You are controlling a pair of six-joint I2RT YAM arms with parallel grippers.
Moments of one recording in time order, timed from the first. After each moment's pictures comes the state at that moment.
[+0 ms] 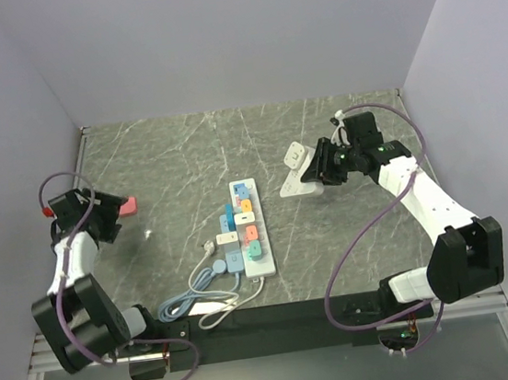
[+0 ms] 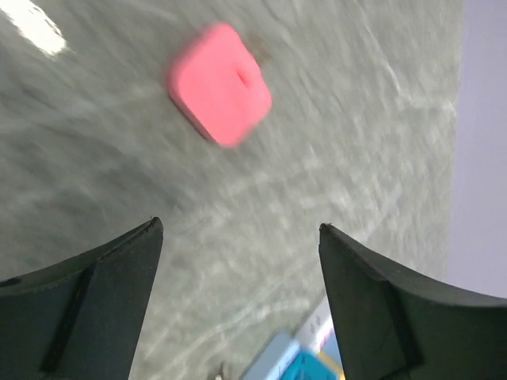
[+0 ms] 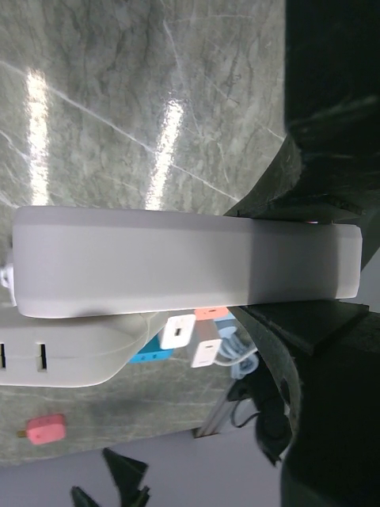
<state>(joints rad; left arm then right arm) 0.43 1.28 0.72 -0.23 0.22 -0.88 0.21 1.34 1.09 -0.60 -0.45 0.55</state>
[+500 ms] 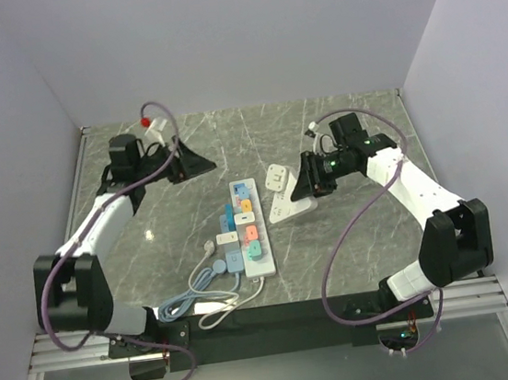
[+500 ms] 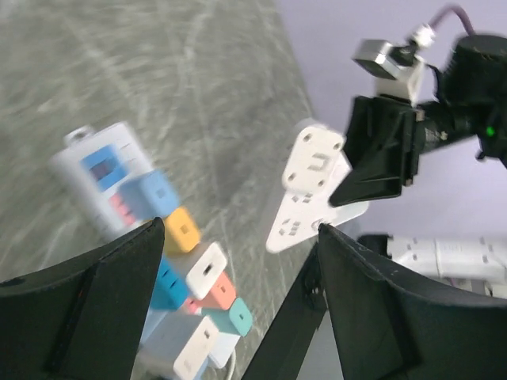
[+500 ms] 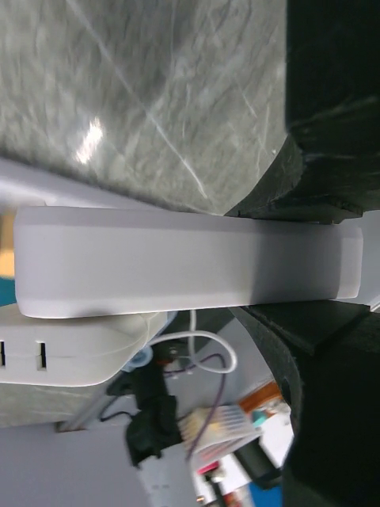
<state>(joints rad) -0.10 1.39 0.95 0.04 0.88 -0.62 0.25 1.45 1.16 -0.76 -0.72 0.30</state>
